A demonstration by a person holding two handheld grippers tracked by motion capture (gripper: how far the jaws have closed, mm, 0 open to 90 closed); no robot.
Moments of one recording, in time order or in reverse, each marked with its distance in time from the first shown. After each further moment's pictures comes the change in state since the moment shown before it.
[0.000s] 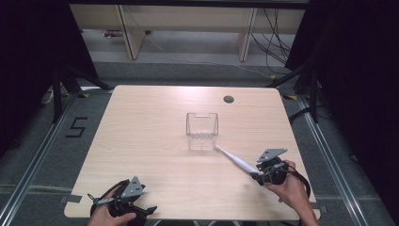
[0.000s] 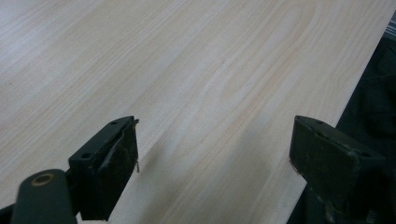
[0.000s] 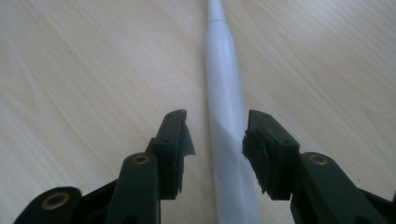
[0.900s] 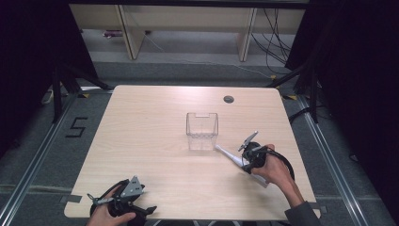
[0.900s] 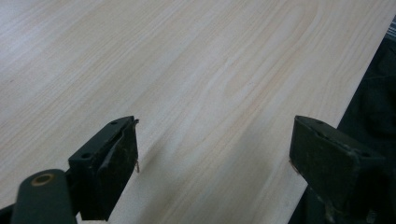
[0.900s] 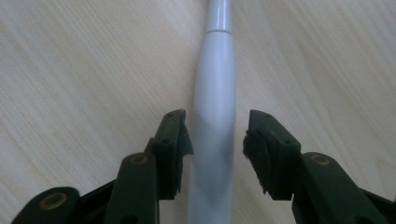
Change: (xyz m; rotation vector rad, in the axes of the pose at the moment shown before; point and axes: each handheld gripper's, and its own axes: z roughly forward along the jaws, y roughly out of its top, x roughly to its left) left arm 0.001 -0.001 0.000 -0.005 0.003 0.006; right arm -0.009 0.055 0.042 0.274 0.038 -0.097
